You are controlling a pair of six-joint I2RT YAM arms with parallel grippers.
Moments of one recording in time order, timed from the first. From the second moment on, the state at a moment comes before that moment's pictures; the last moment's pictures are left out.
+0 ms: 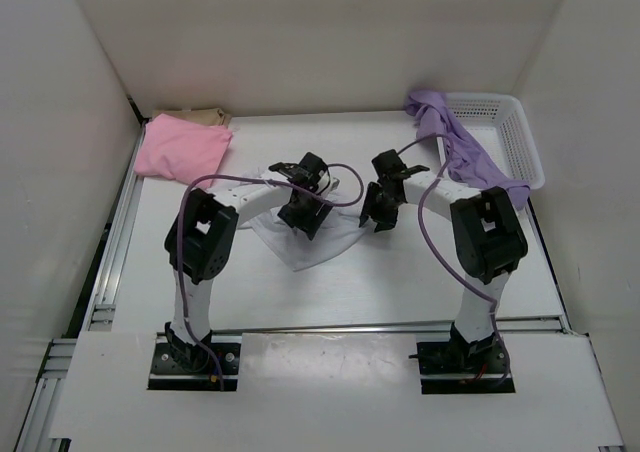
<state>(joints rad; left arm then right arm) -0.64 2.00 1.46 -0.75 0.03 0.00 0.46 1.91 1.27 -0.58 -0.12 0.66</state>
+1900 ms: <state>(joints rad) -0.20 1.07 0.80 -0.99 0.13 0.00 0.96 1.94 1.29 -0.42 -0.19 0.61</state>
